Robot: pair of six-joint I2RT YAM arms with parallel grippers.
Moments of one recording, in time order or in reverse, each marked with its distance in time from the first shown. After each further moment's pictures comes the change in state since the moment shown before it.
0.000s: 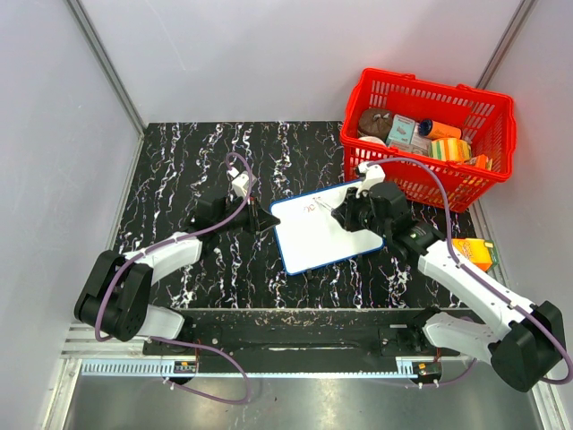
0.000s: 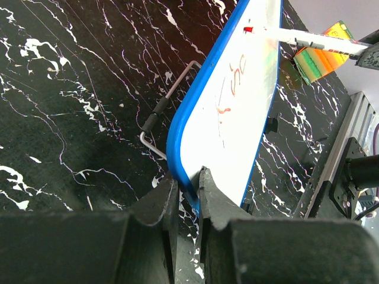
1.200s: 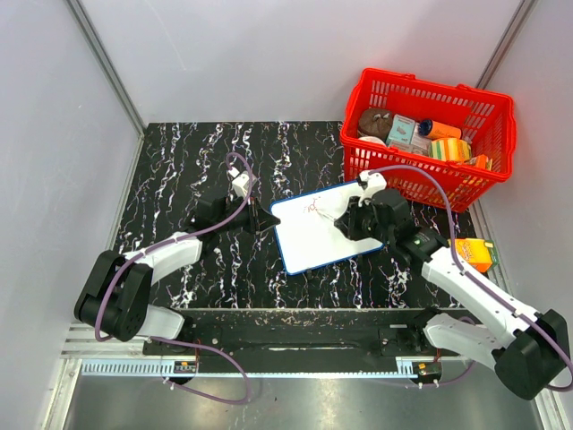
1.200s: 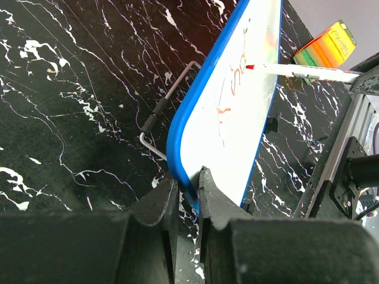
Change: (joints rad) left arm -0.001 0.000 0.001 0.000 0.000 0.004; right arm 0.000 -0.053 -0.049 -0.053 -0.037 0.003
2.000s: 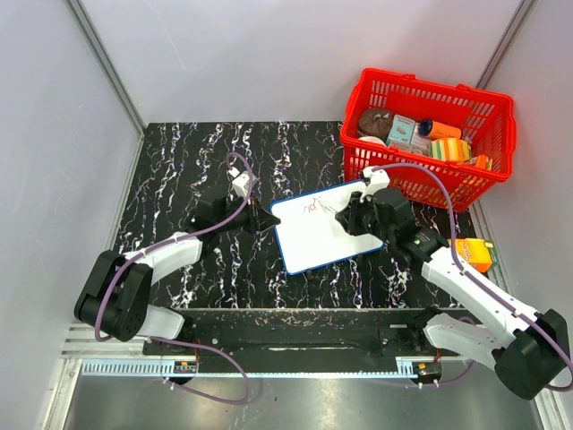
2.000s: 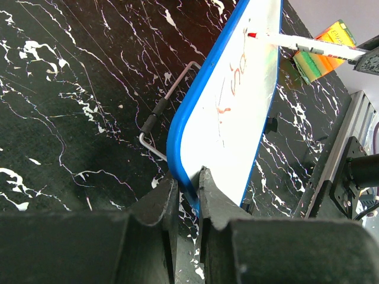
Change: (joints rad) left arm -0.002 0.000 0.002 0.000 0.000 0.001; right arm 0.000 -0.002 0.000 0.055 0.062 0.007
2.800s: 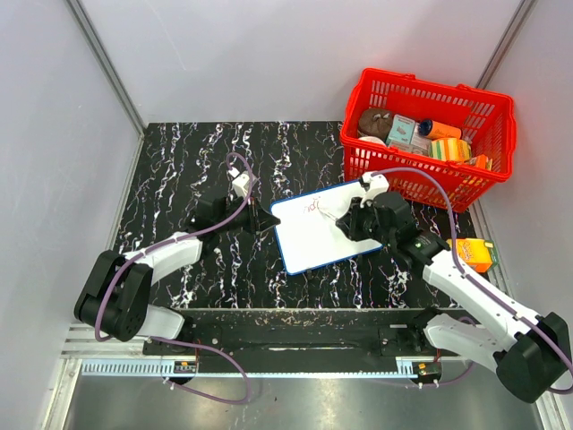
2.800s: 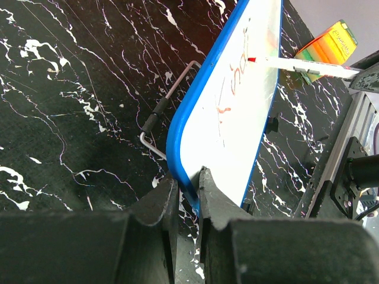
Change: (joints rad) left arm 0.000 0.000 0.000 -0.004 -0.003 0.000; right arm 0.000 -0.017 -0.025 -0.029 -0.033 0.000
